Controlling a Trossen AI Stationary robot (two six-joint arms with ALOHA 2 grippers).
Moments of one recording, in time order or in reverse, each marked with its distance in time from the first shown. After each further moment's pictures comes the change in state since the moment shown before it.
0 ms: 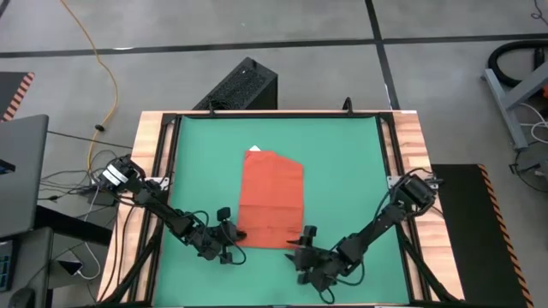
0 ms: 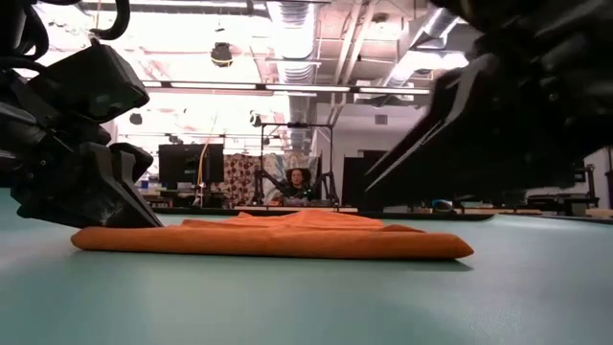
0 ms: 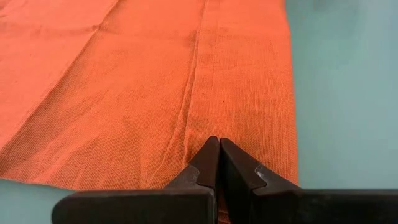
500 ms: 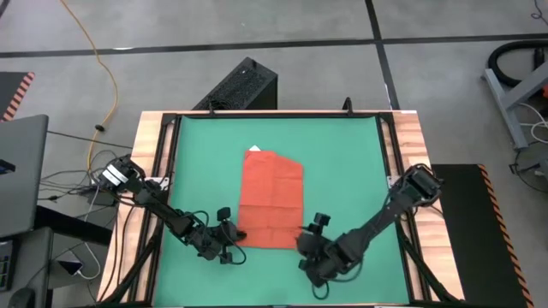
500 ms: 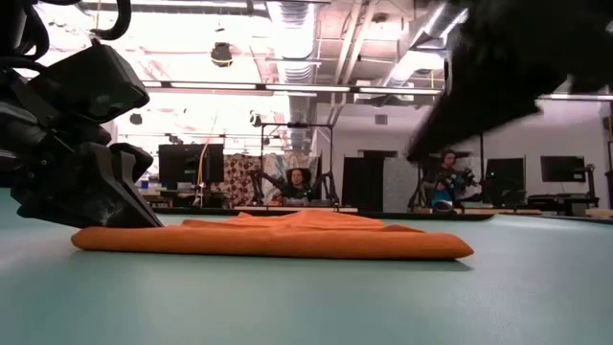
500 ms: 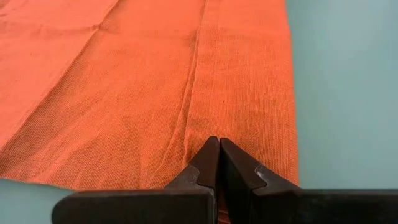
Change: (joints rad) left arm 0.000 -0.001 0.001 0.000 0.001 -0.004; right arm -0.006 -0.101 0.167 -0.650 0.043 0.359
